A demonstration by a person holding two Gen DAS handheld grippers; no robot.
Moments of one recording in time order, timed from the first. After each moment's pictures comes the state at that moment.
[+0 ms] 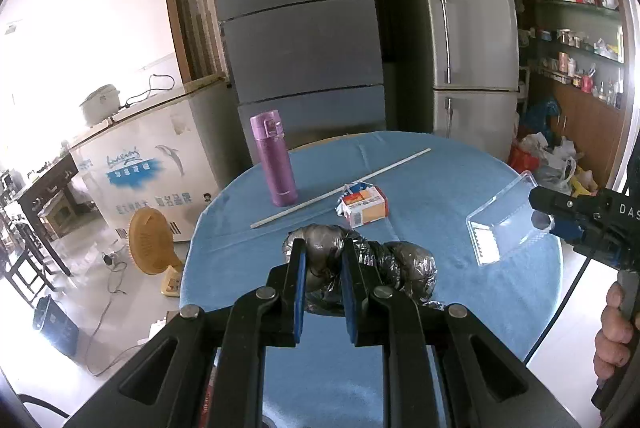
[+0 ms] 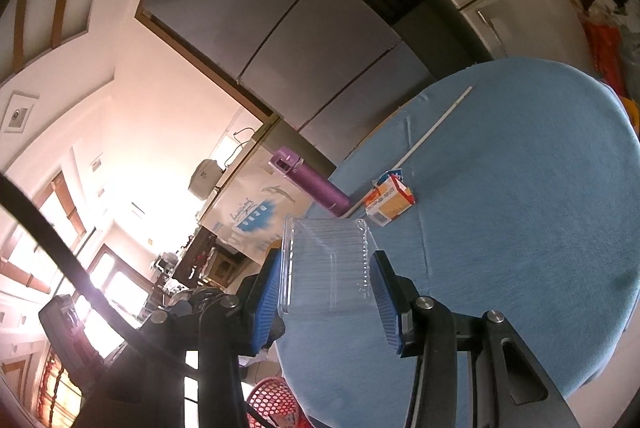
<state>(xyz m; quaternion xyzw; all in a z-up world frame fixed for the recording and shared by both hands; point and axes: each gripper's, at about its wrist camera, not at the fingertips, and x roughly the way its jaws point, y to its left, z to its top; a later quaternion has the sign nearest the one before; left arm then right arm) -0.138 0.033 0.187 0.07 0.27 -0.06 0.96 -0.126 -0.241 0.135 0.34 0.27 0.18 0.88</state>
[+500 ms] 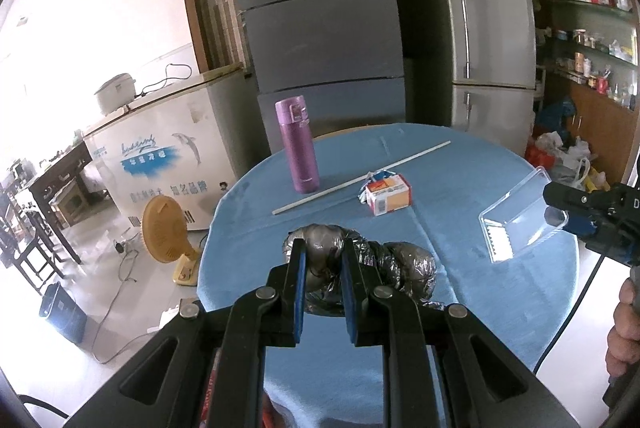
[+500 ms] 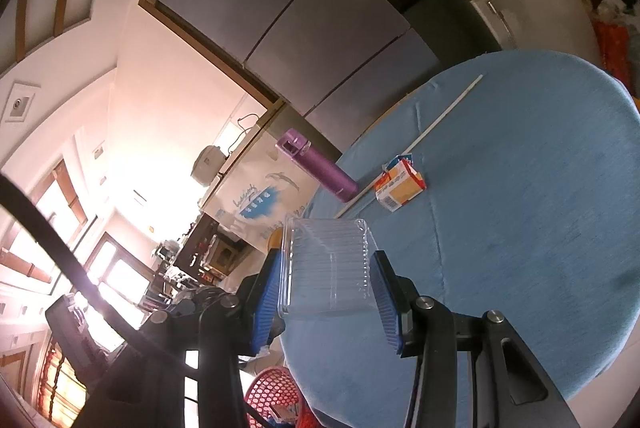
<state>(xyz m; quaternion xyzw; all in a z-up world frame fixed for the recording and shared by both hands) -0.138 0.060 0.173 0.07 0.28 -0.03 0.96 -0.119 -0.222 0.129 0.33 0.29 0.19 0.88</state>
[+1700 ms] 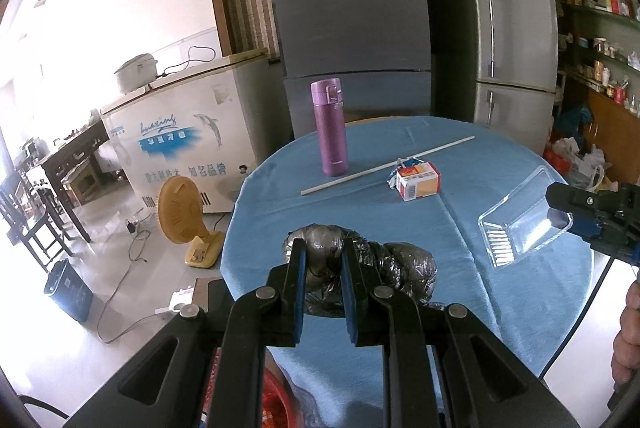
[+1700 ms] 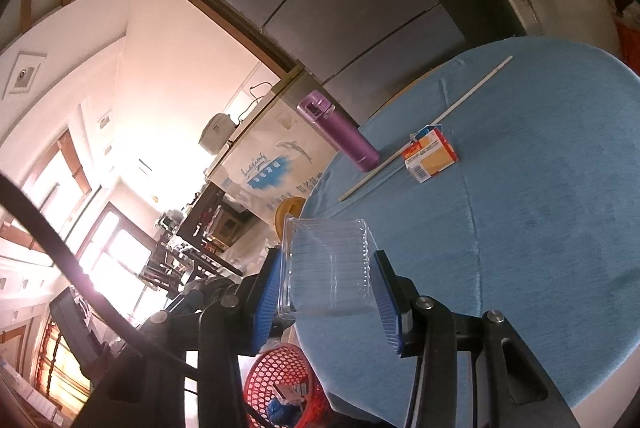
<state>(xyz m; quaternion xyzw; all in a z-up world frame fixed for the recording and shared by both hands) -0.147 0.097 0.159 0.05 0.29 0.01 0.95 -0.118 -0.170 0.128 0.29 0.32 0.22 0.87</state>
